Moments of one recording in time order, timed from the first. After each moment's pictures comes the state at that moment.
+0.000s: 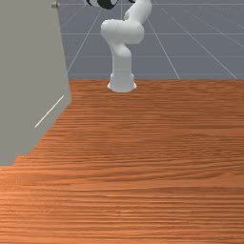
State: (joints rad) arm -0.56 -1.22 -0.40 -2.98 -0.43 3.03 0.88
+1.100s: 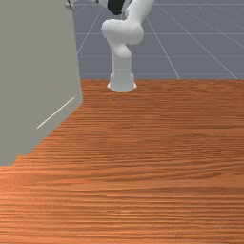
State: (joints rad) arm -0.67 -1.03 0.08 -2.91 -0.36 3.03 1.16
